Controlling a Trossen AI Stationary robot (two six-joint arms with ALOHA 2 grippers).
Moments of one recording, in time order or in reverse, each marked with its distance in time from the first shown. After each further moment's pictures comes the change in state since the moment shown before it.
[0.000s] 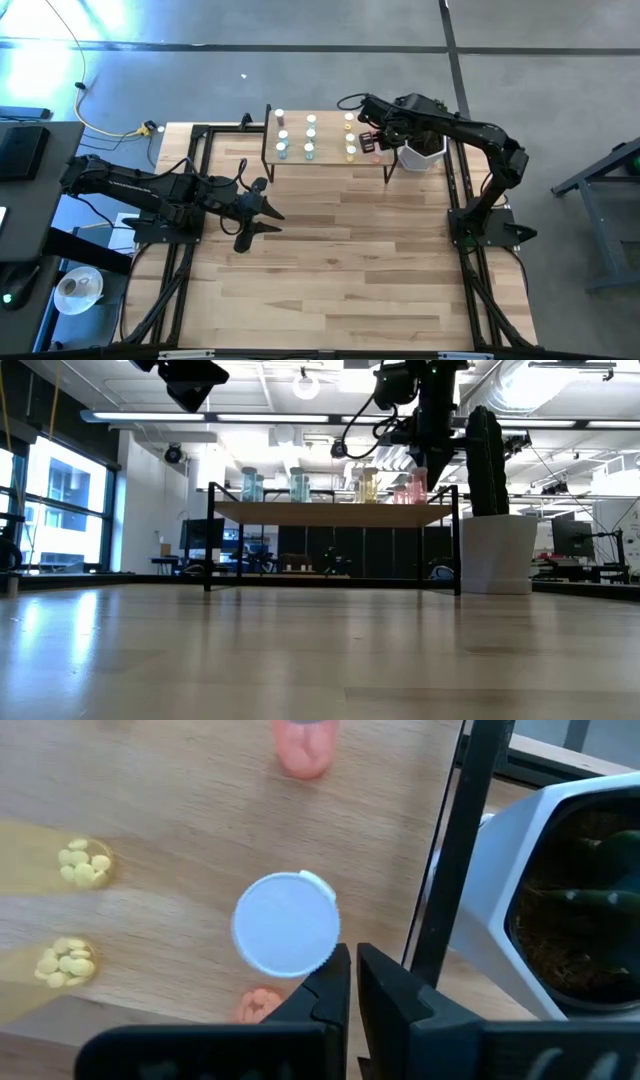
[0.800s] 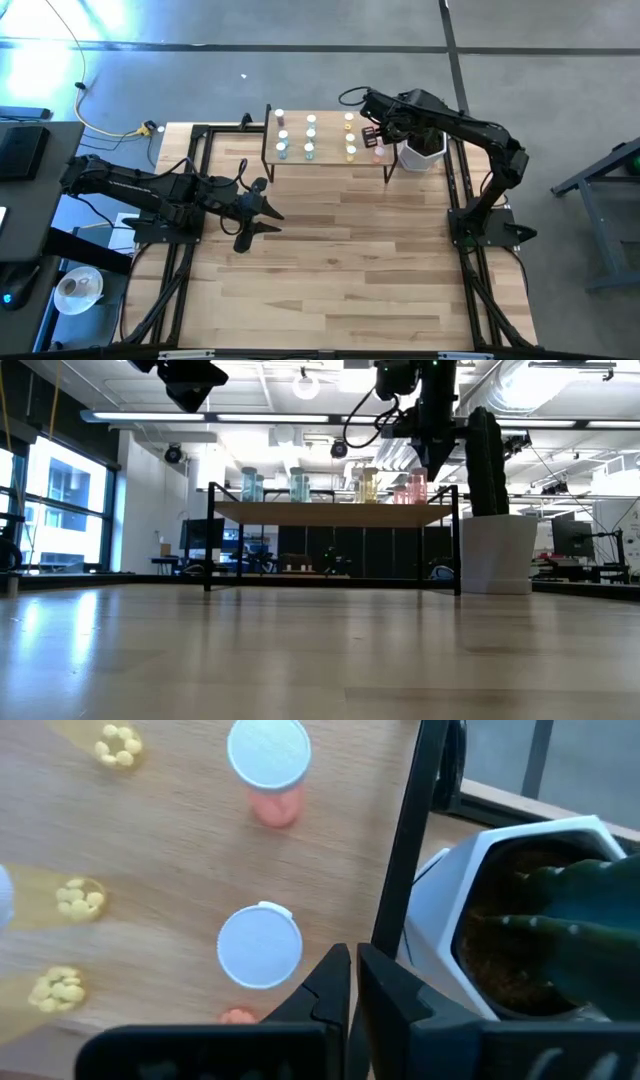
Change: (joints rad) left arm 0.000 0.000 0.000 -0.008 0.000 -0.001; right arm 0.000 -0.004 0.065 -0.052 0.096 -0.016
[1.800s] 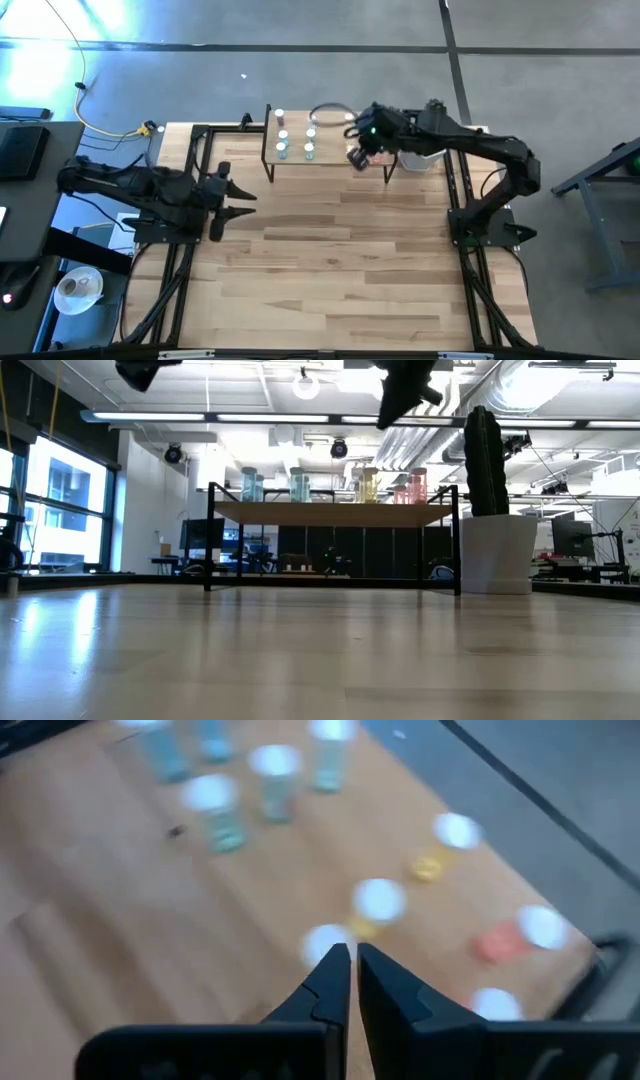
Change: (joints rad) left arm -0.091 -0.318 -0.013 -0.209 -0.283 -0.047; right arm 0.264 -0.117 0.000 0.323 0.012 -0.460
